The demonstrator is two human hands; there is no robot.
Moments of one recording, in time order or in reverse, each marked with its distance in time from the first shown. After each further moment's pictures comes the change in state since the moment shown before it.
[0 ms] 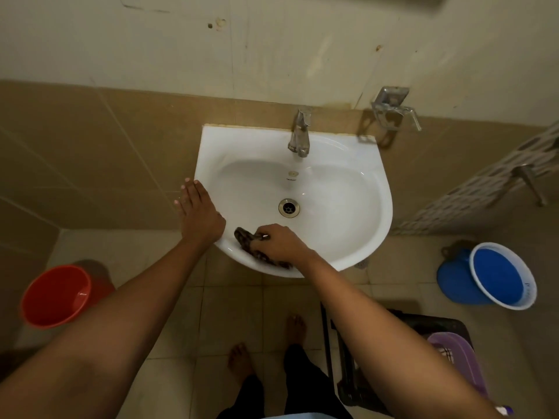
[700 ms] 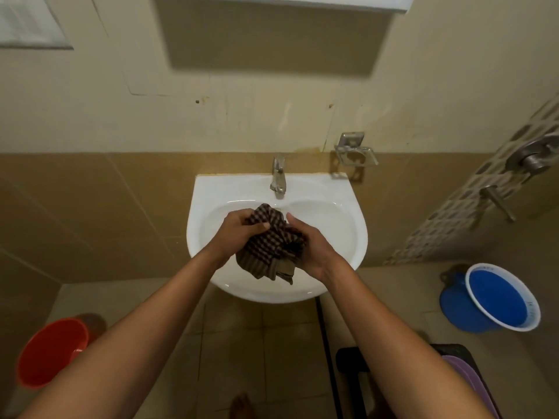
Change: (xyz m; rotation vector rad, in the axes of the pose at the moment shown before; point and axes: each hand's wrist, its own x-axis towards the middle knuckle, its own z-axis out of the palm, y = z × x) left_hand -0.060 0.108 -0.093 -0.964 -0.346 0.255; right_hand -0.077 0.002 -0.086 1.142 -0.014 -0.054
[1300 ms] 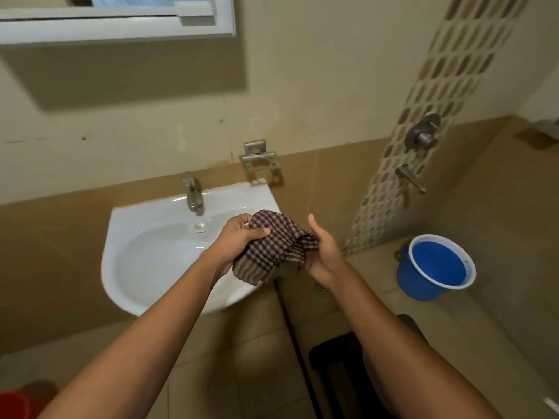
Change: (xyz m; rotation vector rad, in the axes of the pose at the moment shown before) left_hand -0.001 0.069 0.189 -0.157 -0.180 -0.120; right_hand -0.132 -0.020 -0.154 0.361 0.275 -0.181
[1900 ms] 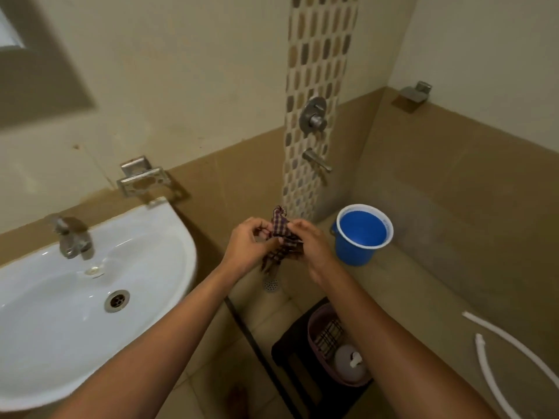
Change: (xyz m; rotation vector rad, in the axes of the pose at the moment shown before) left_hand 0.032 -0.009 0.208 0.505 -0.222 0.370; right_hand -0.070 -0.060 -0.140 -0.179 0.459 -0.366
